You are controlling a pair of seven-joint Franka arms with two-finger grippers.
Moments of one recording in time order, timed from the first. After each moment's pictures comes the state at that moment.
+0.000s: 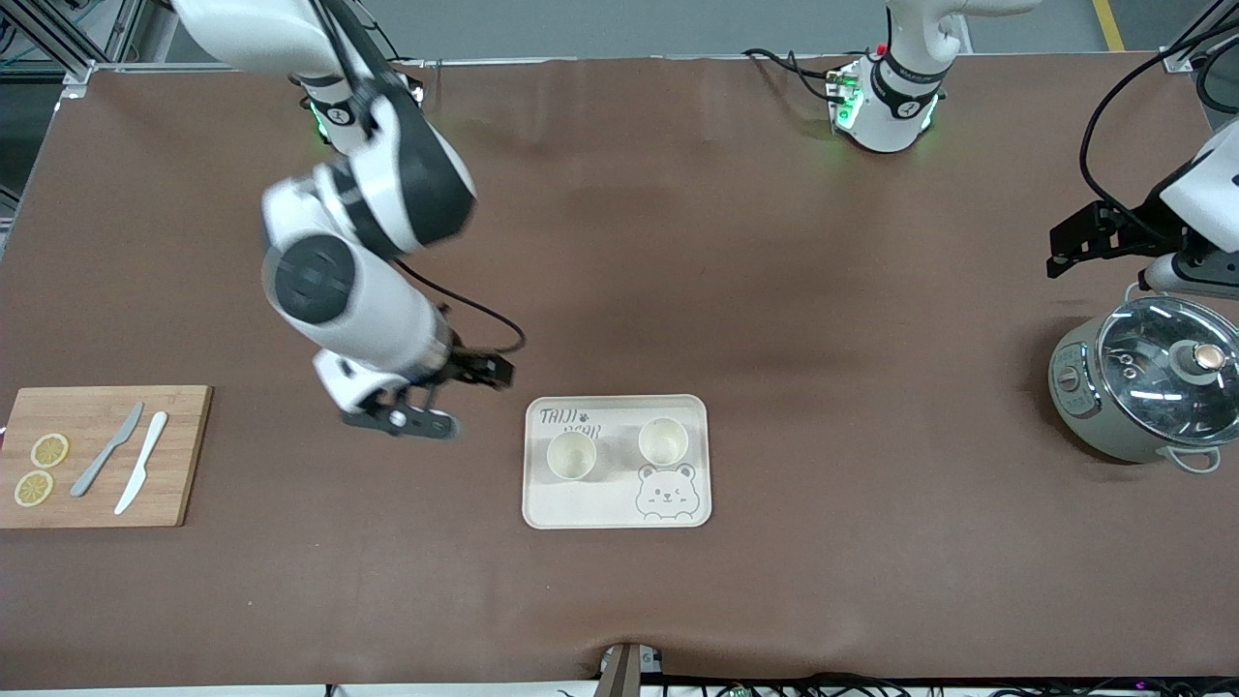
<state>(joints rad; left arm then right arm) -0.10 0.04 0.04 -1.53 -0.01 1.59 0.11 0.48 0.46 -0.10 -1.23 0.15 1.63 0.55</state>
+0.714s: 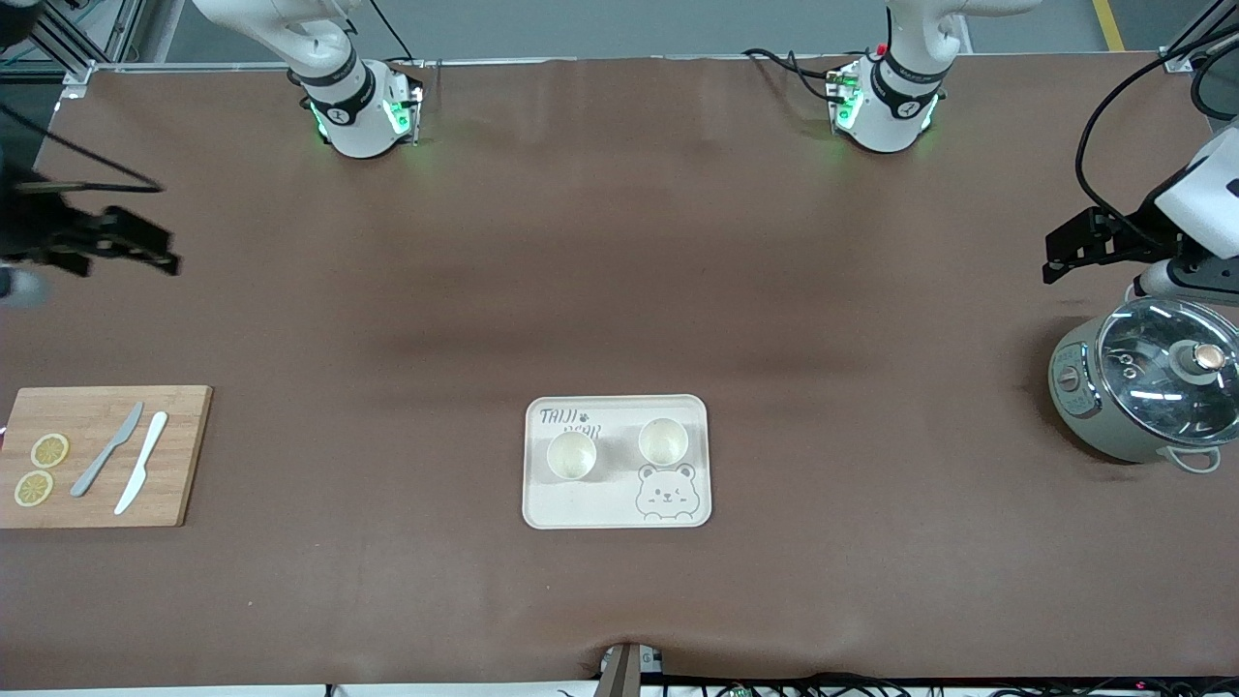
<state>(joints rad) -0.11 0.05 0.04 -1.52 -0.01 1.60 0.11 0.07 0.15 -0.11 -1.32 0.03 1.41 -0.03</state>
